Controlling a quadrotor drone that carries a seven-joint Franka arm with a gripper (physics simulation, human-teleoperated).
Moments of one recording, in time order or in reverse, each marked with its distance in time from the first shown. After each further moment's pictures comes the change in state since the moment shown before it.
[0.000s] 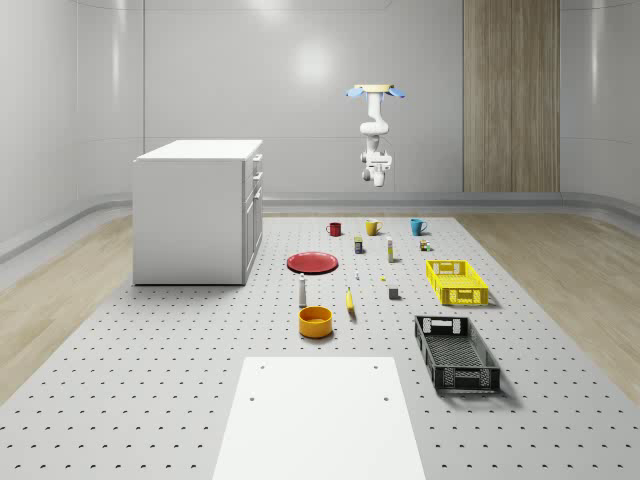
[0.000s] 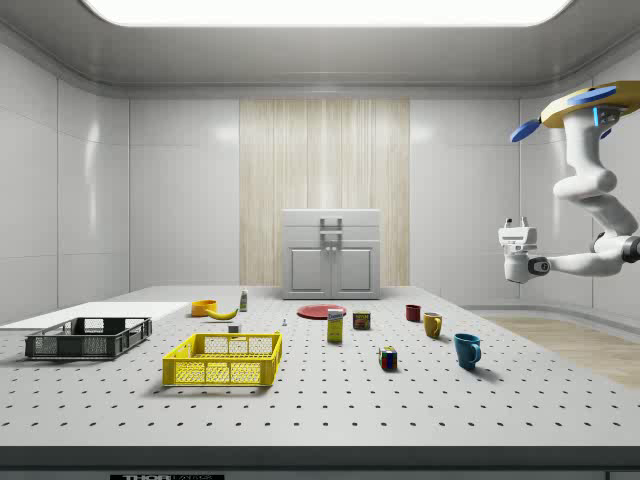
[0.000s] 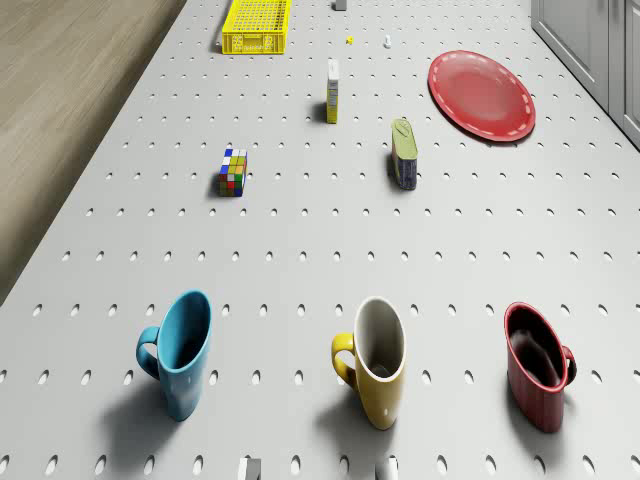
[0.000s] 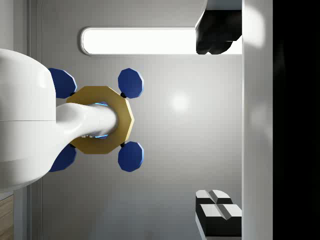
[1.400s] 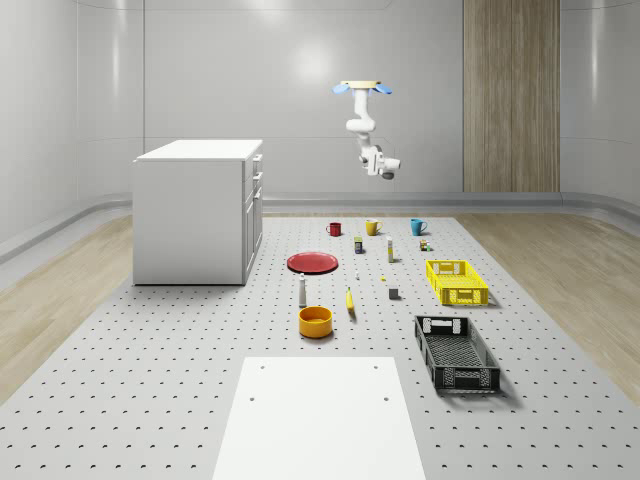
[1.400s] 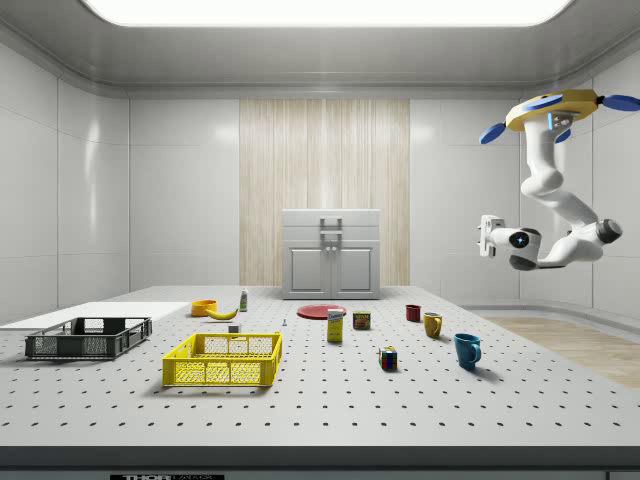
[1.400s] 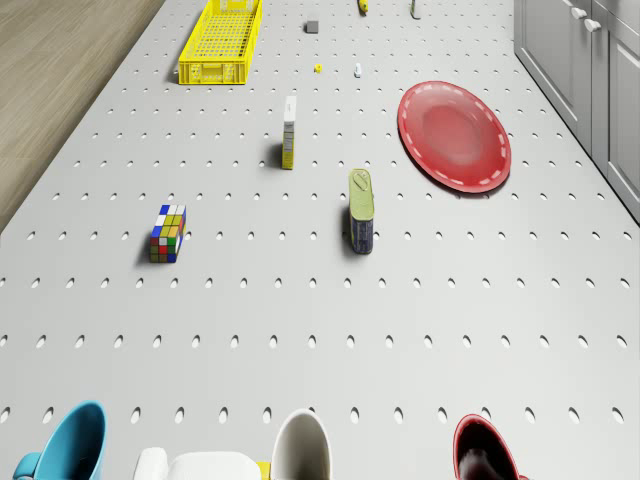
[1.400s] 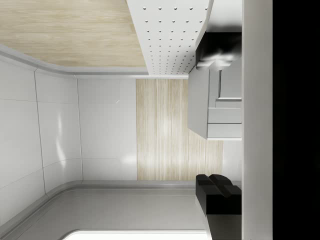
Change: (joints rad) arm 0.282 -0.005 -0.692 -0.055 1.004 -0.144 -0.157
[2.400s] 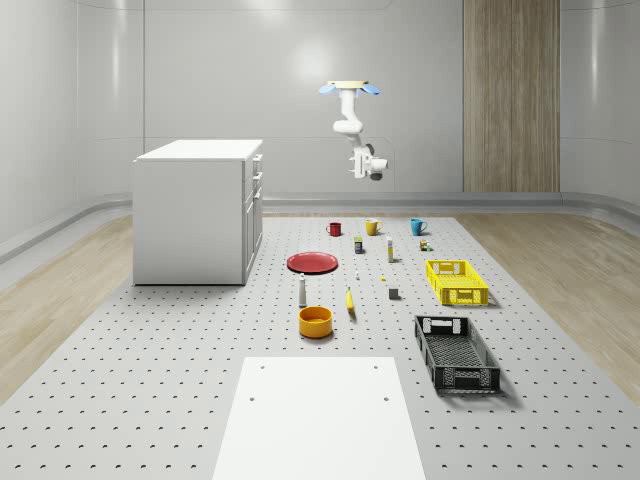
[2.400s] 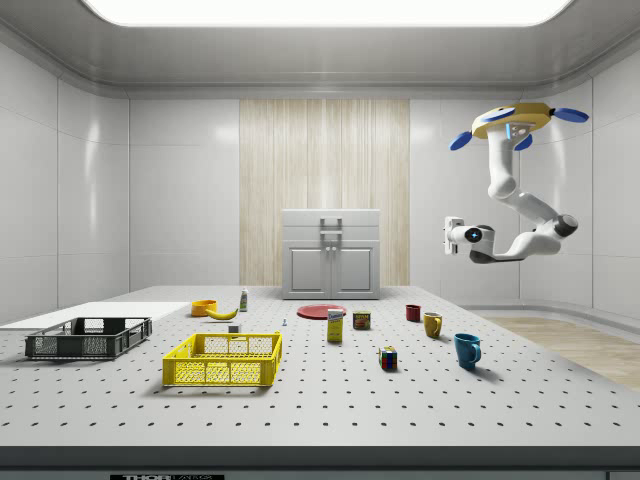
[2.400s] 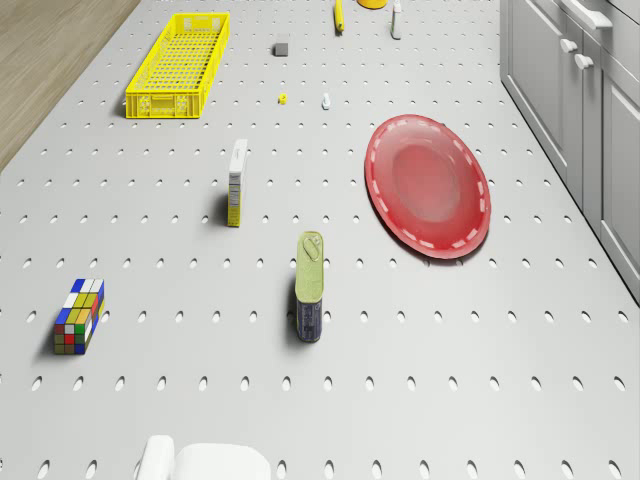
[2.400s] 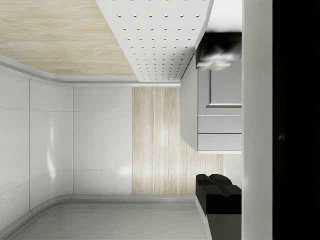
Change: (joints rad) arm 0.140 -0.098 -0.086 -0.035 -0.024 0.102 0.041
